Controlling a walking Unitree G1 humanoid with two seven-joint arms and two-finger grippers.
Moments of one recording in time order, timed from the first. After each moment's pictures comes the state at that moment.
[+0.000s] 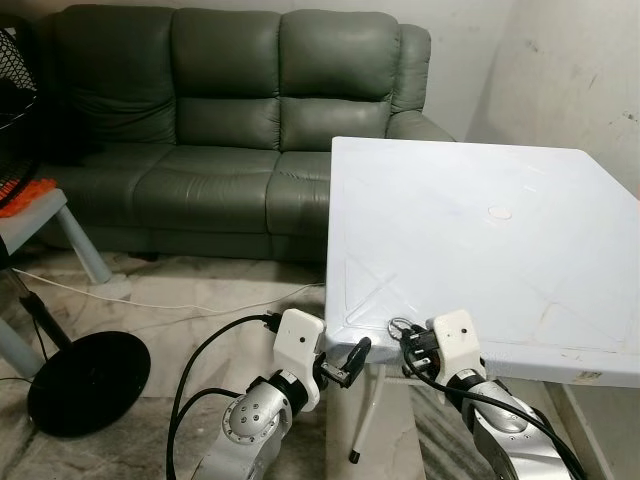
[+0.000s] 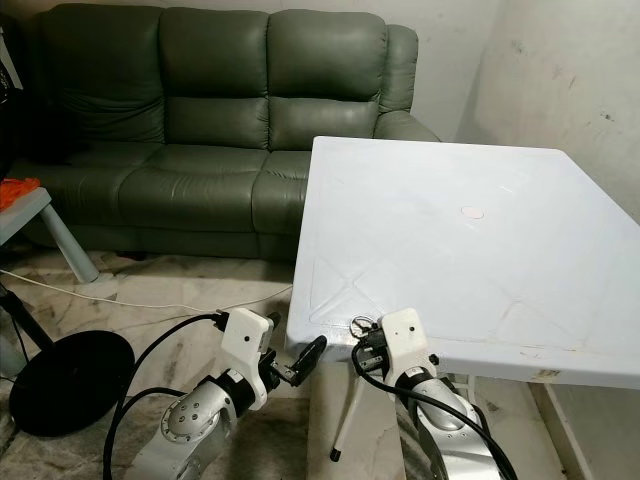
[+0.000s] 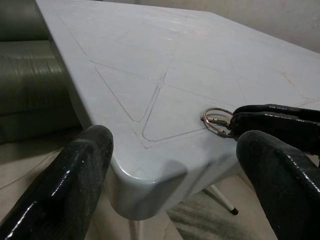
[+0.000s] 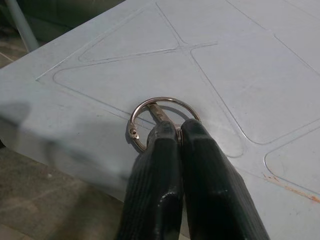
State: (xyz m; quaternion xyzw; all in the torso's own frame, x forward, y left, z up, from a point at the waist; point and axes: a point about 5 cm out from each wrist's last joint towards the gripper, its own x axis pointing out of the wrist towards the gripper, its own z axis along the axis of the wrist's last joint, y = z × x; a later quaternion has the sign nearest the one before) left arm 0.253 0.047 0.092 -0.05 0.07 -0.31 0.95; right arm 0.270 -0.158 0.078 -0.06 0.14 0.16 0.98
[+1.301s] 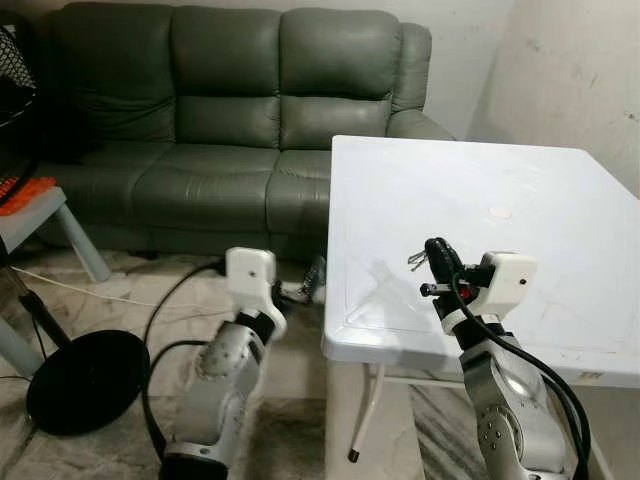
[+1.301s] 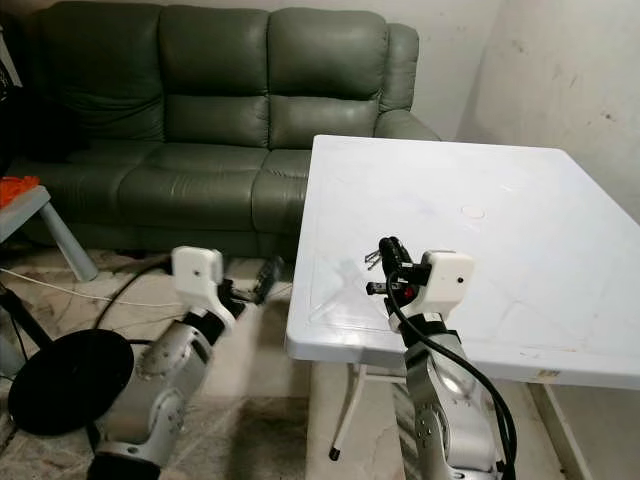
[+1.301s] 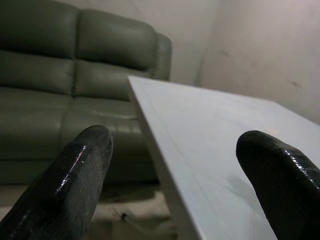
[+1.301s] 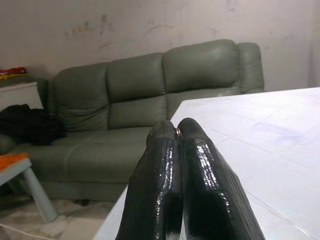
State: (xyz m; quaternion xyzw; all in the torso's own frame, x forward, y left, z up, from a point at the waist) left arm 0.314 0.105 0.145 -0.11 -0.05 -0.16 0.98; right arm 0.289 -0.157 0.151 0.11 -0.12 0.10 0.98
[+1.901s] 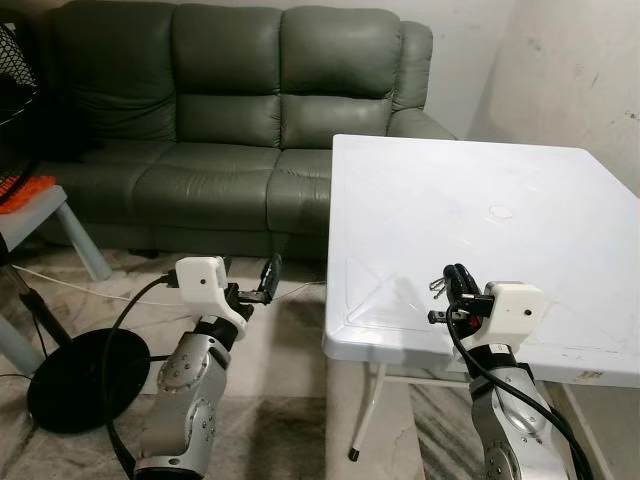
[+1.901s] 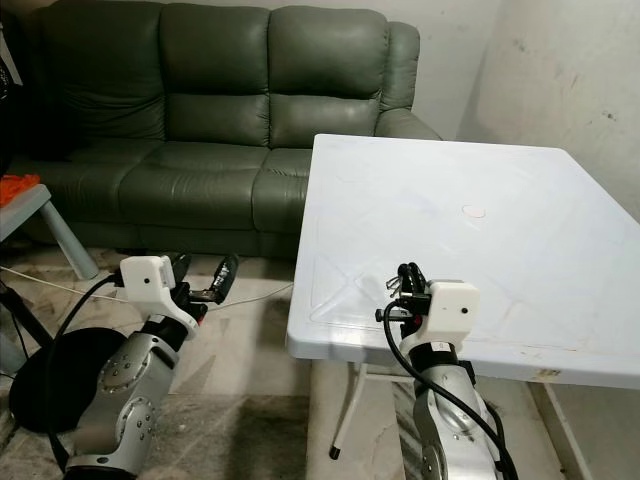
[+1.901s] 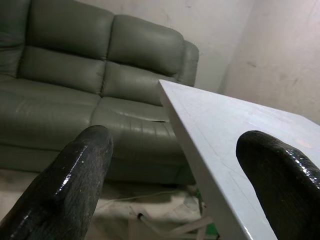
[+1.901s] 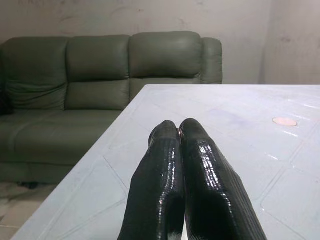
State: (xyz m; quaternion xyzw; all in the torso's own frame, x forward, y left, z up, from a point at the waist) left arm 0.306 0.141 0.132 -0.13 -0.05 -0.11 0.99; right arm 0.276 -0.162 0.137 0.04 -0.09 0.02 1.00
